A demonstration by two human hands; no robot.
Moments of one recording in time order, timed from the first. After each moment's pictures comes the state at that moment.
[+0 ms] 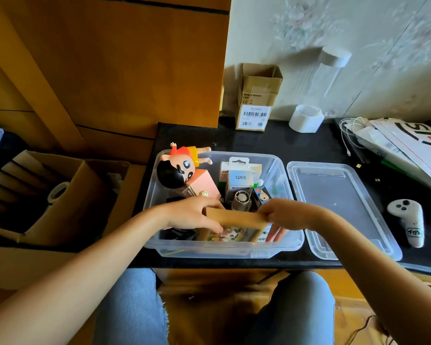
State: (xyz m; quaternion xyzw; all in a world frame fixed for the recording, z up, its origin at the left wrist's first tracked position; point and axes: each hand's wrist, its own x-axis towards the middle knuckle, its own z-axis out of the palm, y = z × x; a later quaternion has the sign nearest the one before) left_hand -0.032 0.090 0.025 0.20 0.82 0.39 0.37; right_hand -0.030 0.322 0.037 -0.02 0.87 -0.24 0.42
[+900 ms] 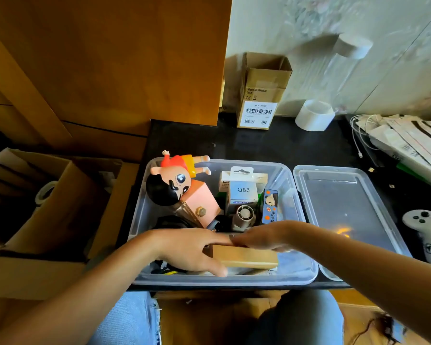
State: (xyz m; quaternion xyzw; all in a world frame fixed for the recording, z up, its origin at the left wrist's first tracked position) left_hand -0.041 0.097 0.029 0.30 0.77 0.31 0.47; right_hand -0.055 0.278 0.011 -0.02 0.77 -0.25 0.59
